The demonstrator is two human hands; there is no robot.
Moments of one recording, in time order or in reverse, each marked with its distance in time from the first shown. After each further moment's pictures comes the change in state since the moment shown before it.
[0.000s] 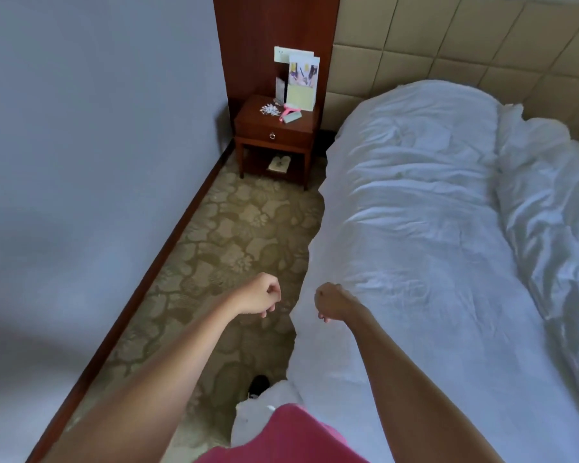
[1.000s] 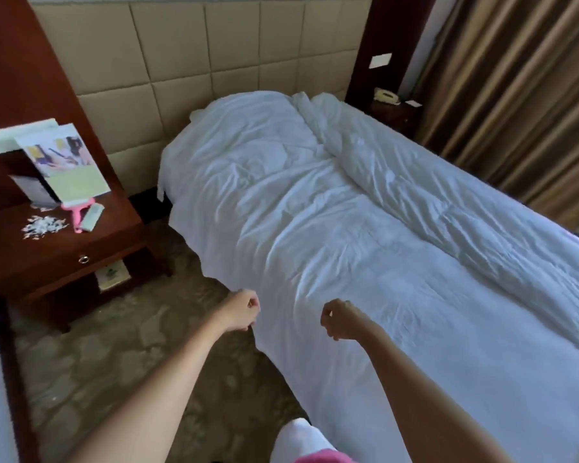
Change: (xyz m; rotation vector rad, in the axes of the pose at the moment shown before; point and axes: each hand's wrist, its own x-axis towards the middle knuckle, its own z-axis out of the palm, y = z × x) left_hand 0.471 0.117 -0.299 0.411 -0.416 0.452; right_hand 0.284 -0.068 -0.228 0.452 0.312 0.723
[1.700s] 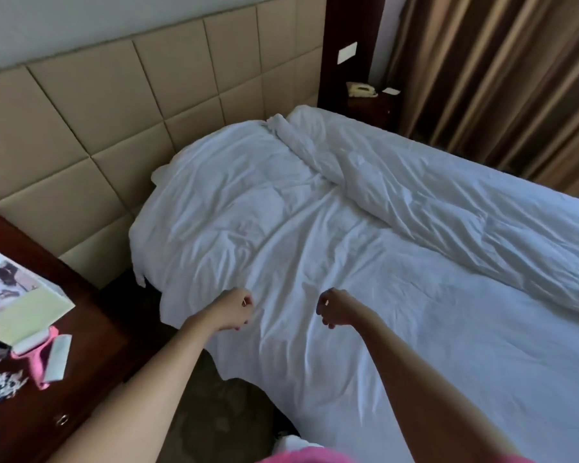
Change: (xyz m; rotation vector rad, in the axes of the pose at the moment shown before) left_hand 0.335 0.024 -0.270 0.154 -0.167 0.056; right_hand 0.306 -0.168 -0.178 0.277 -0.036 0.040
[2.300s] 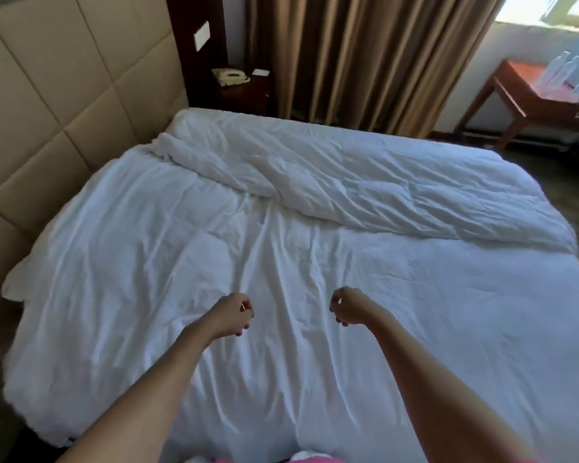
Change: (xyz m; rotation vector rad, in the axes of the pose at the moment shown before) left_hand 0.271 0.028 -0.157 0.217 -0.335 0.325; right_hand 0.143 -0.062 -0.078 0.218 0.238 0.478
